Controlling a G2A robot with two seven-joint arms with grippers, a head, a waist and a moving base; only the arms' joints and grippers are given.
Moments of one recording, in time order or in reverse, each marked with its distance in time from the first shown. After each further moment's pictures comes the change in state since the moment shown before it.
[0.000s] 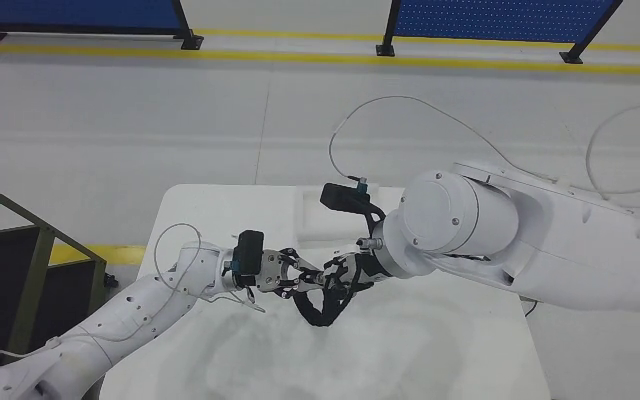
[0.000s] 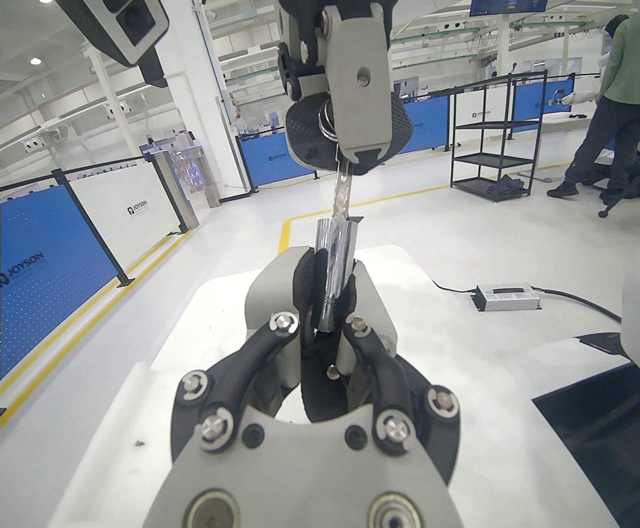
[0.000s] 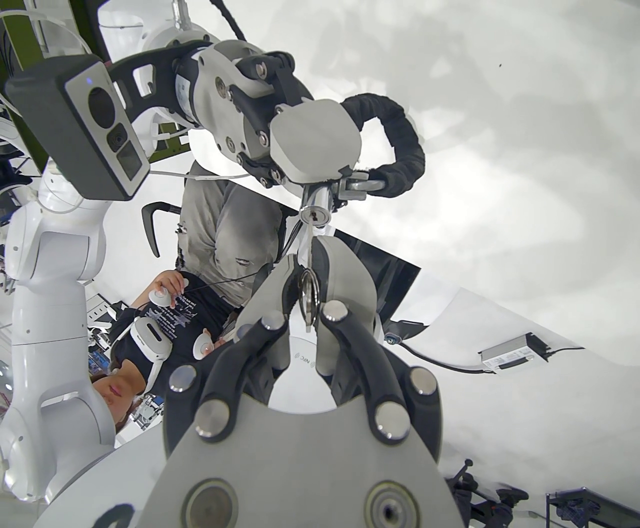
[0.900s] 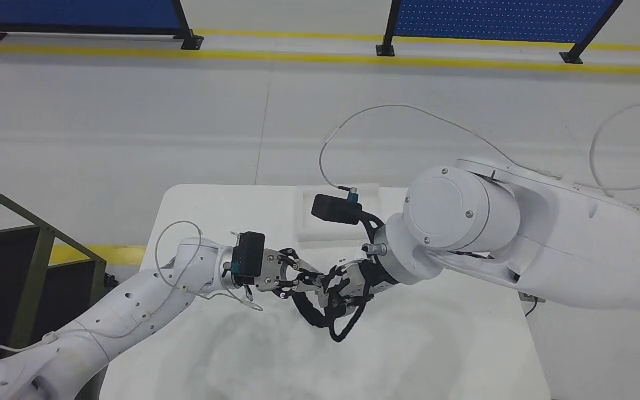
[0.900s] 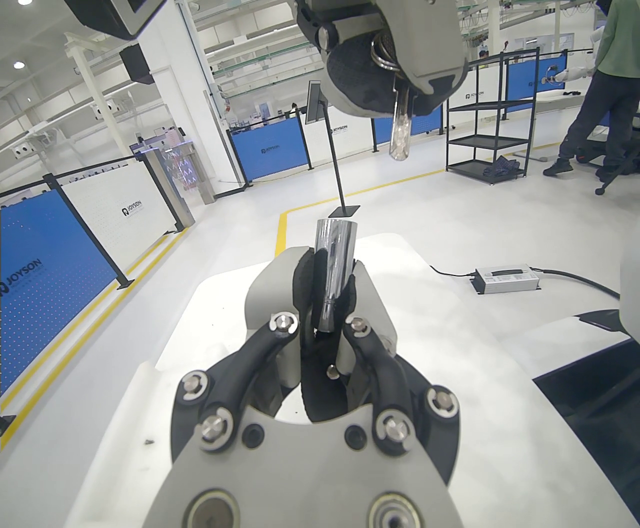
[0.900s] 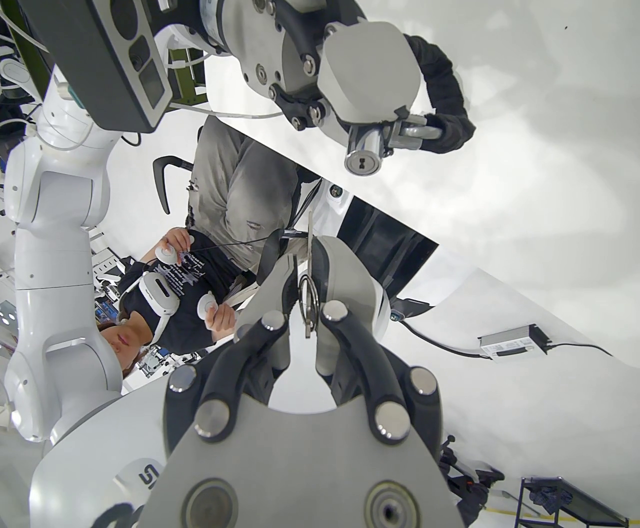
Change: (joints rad) left arm -0.037 0.006 0.035 0.004 0.035 0.017 0.017; right arm 0.015 0.010 0.000 0.001 0.049 -0.094 0.094
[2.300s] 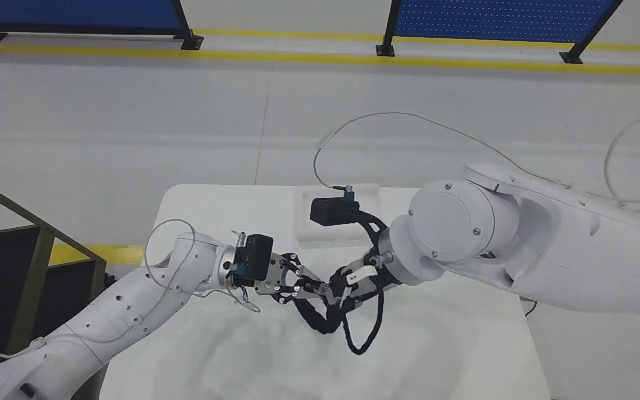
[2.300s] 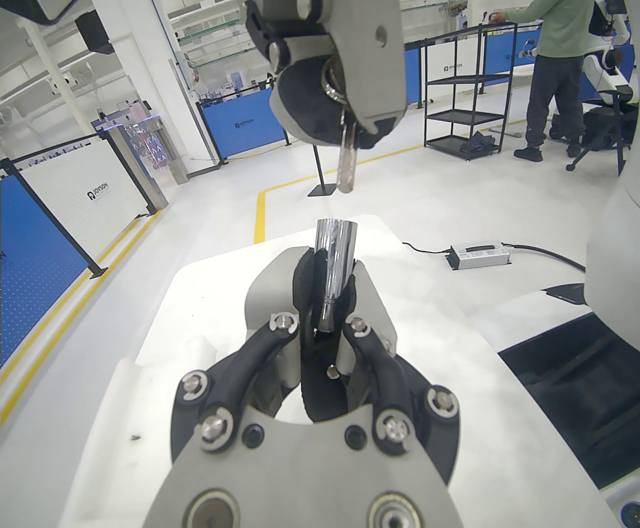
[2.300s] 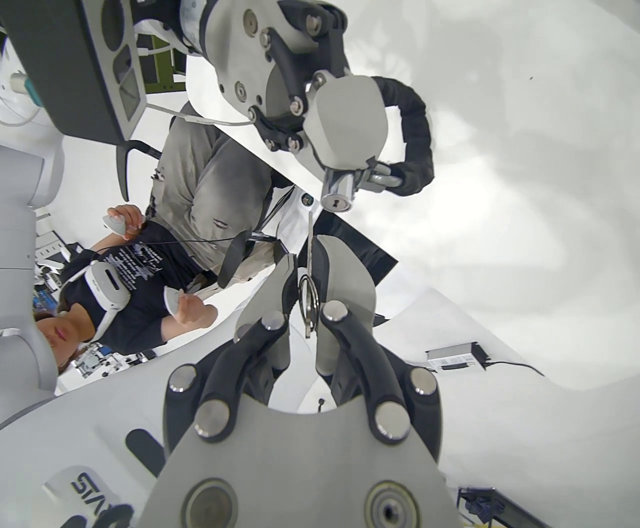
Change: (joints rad) left arm 0.039 0.032 -0.111 -0.084 0.067 -0.121 -0.121; right arm -0.028 0.021 0.000 -0.002 -0.279 -0.172 0.171
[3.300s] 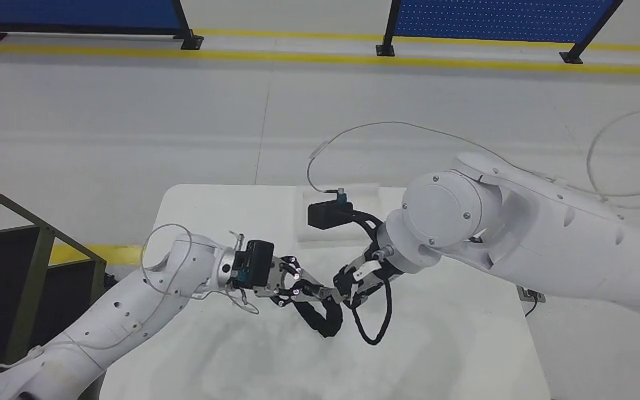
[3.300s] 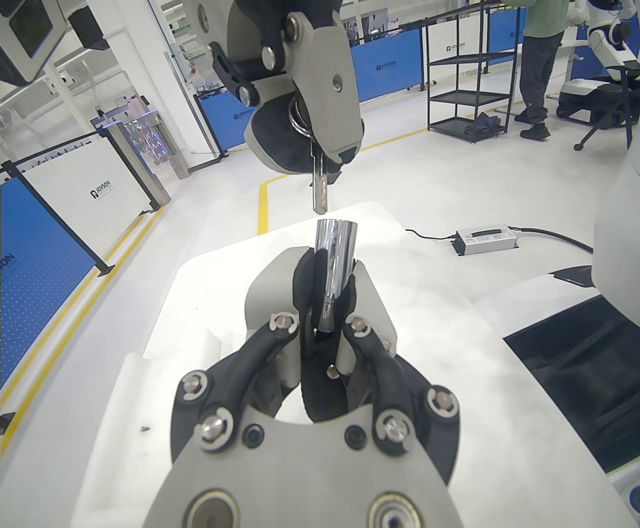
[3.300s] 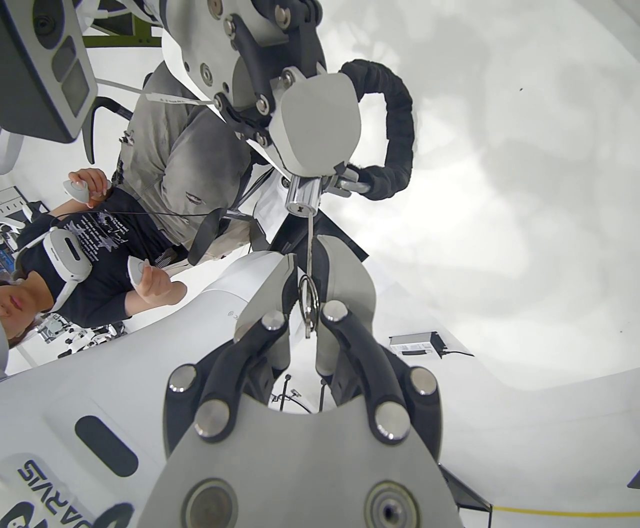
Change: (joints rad) left arm 0.060 -0.002 -0.096 -0.029 0.092 -0.026 -0.027; right arm -0.034 -0.036 0.000 0.087 -0.090 -0.136 0.137
